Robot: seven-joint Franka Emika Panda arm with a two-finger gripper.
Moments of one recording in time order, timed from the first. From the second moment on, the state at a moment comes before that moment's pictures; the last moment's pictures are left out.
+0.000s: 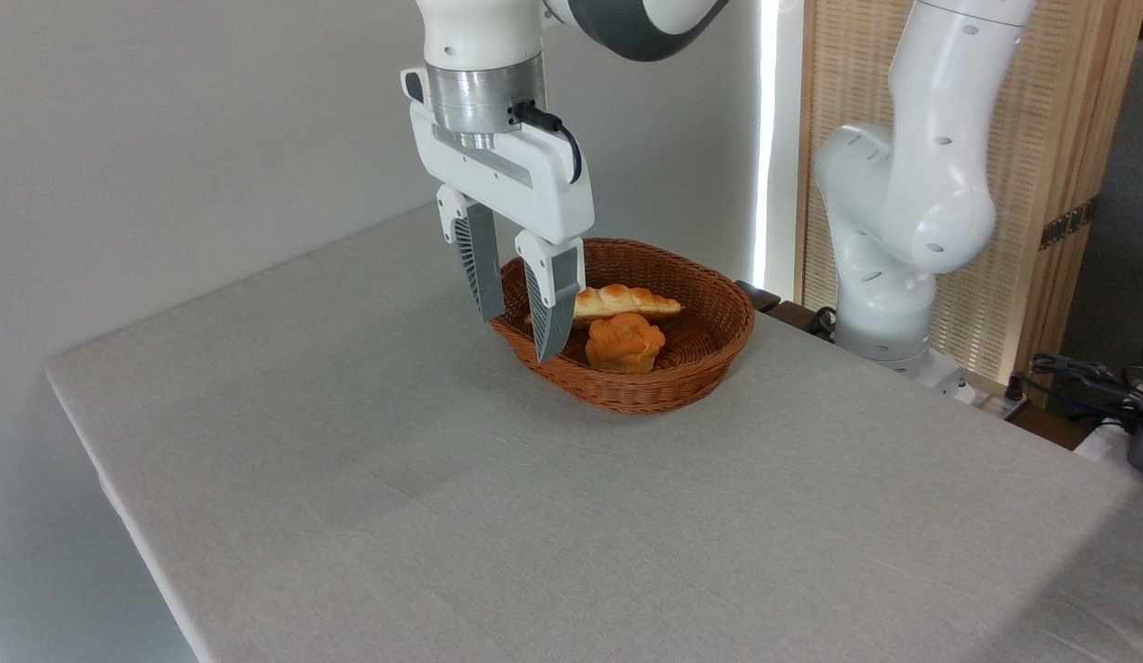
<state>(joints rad) -0.45 -0.31 0.27 -2.10 0.02 1.84 0.60</state>
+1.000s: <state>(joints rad) -0.45 -0.31 0.33 -2.04 -0.02 1.80 0.70</state>
